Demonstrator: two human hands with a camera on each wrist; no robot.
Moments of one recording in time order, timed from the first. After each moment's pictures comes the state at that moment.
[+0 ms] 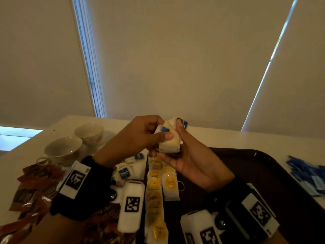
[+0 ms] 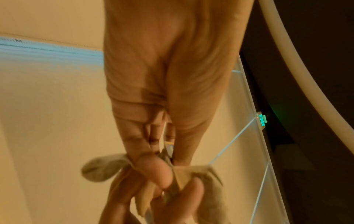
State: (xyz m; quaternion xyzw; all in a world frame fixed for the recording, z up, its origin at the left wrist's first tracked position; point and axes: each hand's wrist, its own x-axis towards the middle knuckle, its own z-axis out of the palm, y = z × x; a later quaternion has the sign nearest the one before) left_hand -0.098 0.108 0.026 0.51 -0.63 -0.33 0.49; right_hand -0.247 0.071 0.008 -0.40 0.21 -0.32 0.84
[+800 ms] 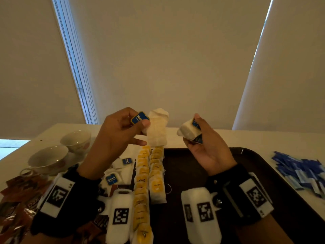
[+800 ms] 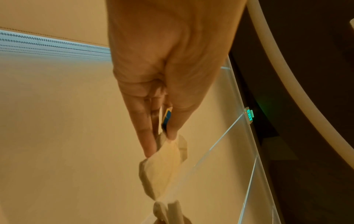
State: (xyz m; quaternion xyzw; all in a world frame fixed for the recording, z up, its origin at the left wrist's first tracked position) left_hand -0.117 0.108 0.034 0.52 -0.54 -0.25 0.61; right_hand -0.290 0.031 0.020 -0.28 0.29 -0.54 0.74
